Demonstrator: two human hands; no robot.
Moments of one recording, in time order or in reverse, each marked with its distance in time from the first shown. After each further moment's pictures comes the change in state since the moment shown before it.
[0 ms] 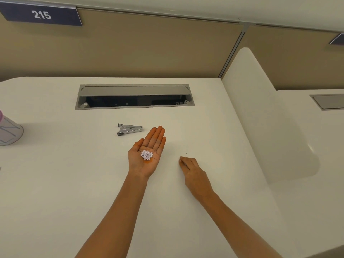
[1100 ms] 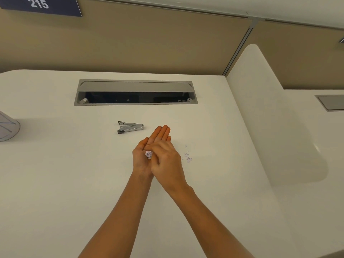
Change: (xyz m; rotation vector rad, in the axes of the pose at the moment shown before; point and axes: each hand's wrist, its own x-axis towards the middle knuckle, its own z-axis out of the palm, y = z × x) left_hand 0.017 -0.005 -0.015 0.042 -0.001 -0.038; right_hand 0.092 -0.147 -0.042 1.995 0.734 0.961
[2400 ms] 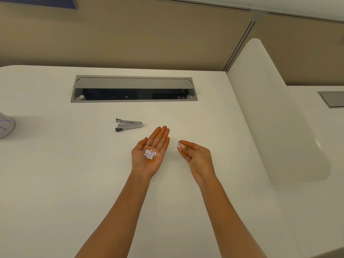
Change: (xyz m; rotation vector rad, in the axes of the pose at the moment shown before) left_hand -0.001 -0.002 0.000 -0.041 0.074 -0.013; right_hand 0.068 -0.083 -0.071 -0.510 -0.214 0.205
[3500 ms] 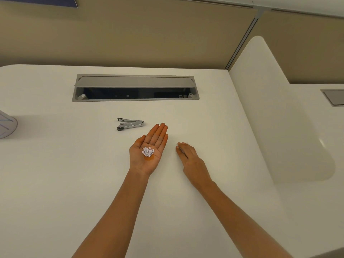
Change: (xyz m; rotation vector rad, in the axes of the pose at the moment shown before) left_hand -0.001 0.010 0.002 -0.005 -0.012 0.016; right_hand 0.043 0.066 -0.045 -1.601 -0.142 -1.084
